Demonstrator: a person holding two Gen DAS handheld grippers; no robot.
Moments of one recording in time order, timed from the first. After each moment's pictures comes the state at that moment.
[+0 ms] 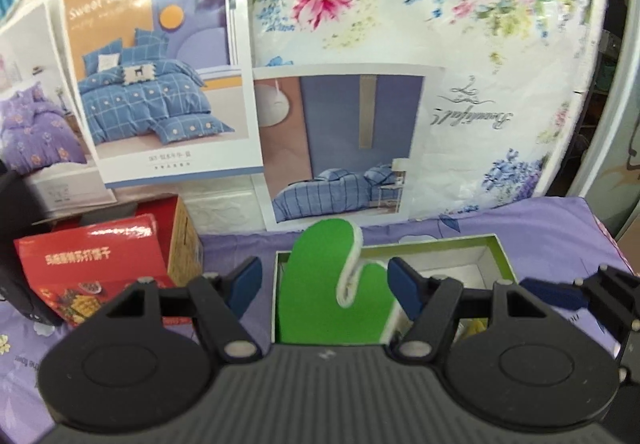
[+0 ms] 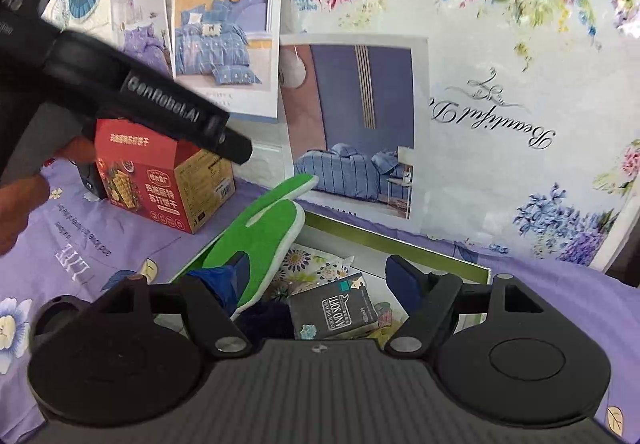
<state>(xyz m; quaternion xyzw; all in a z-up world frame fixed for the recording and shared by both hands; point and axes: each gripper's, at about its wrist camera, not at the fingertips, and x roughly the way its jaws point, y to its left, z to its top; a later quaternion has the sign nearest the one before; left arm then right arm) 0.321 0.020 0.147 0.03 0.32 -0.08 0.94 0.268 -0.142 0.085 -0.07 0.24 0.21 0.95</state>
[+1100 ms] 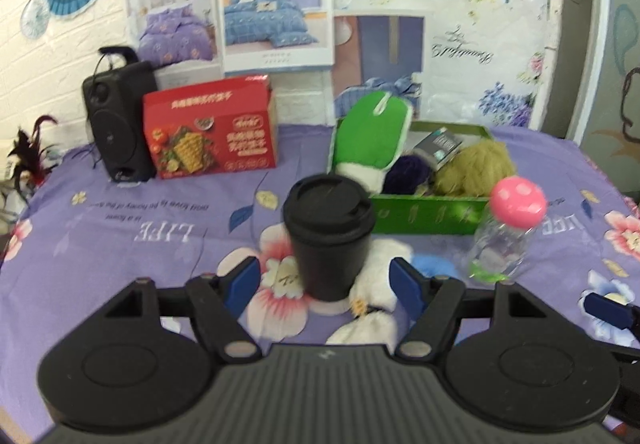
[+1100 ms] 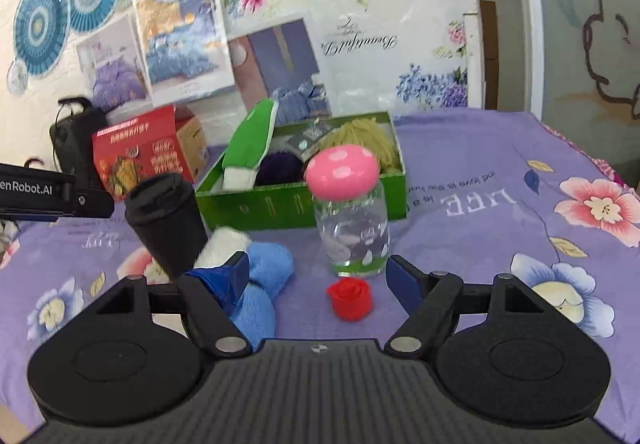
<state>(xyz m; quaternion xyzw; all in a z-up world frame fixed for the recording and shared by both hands) 0.055 0.055 0.060 0.00 0.30 0.01 0.95 0.043 -0.149 -0.008 0.06 0.24 0.05 0.97</state>
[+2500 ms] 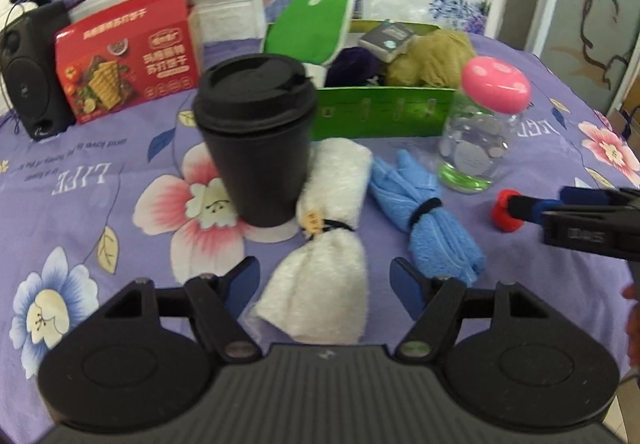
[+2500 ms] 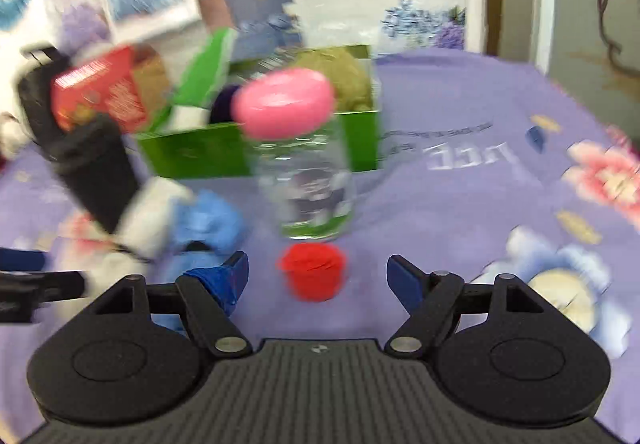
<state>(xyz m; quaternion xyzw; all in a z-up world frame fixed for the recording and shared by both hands) 0.086 0.034 -0.008 0.03 0.39 -0.11 0.91 0.102 -0.181 -0.044 0.01 0.32 0.04 0.95</state>
